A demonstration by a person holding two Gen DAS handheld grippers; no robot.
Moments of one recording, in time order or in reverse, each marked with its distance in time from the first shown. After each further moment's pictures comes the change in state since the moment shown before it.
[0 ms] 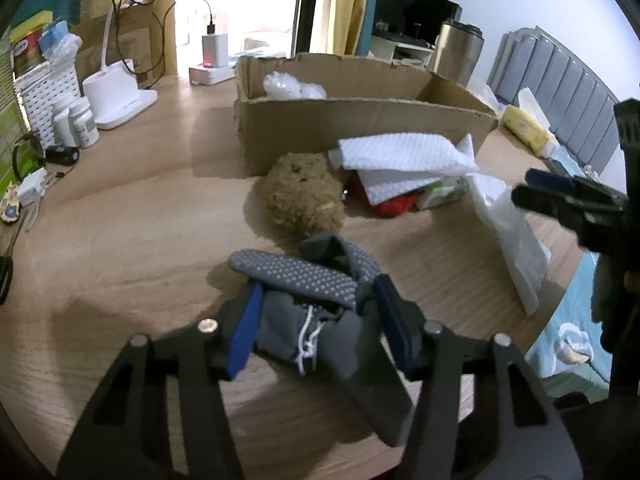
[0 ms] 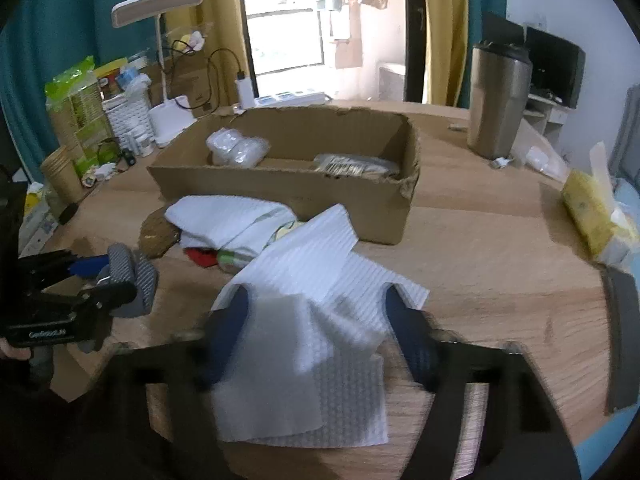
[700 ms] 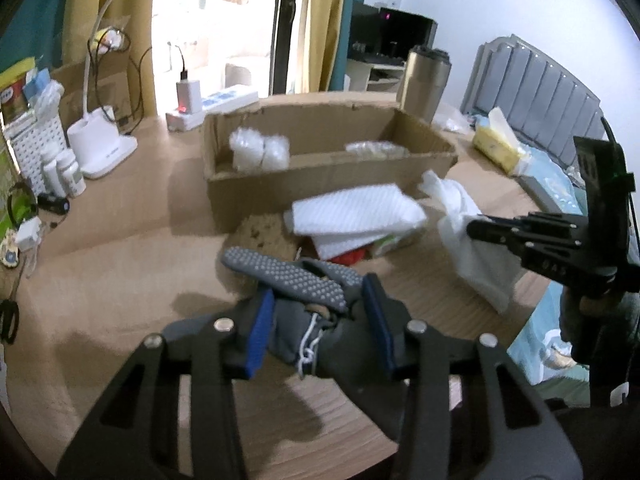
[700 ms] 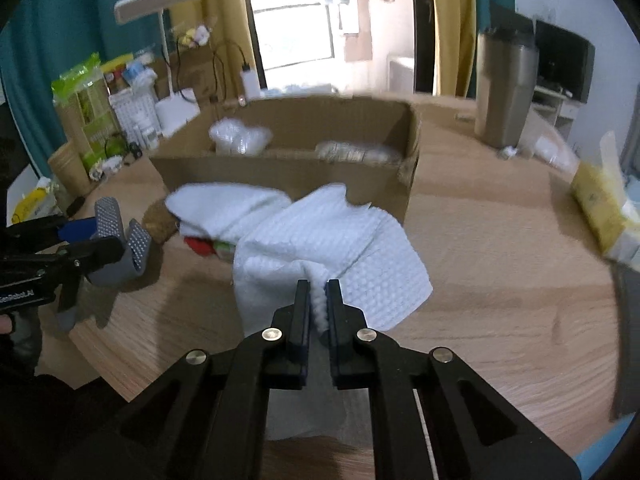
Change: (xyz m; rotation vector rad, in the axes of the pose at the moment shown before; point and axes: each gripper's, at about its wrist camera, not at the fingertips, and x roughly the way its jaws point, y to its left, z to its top) left arm -0.023 -0.024 0.025 0.051 -0.075 -0.048; right arm -0.001 -0.012 -0.001 -0.005 0.008 0.028
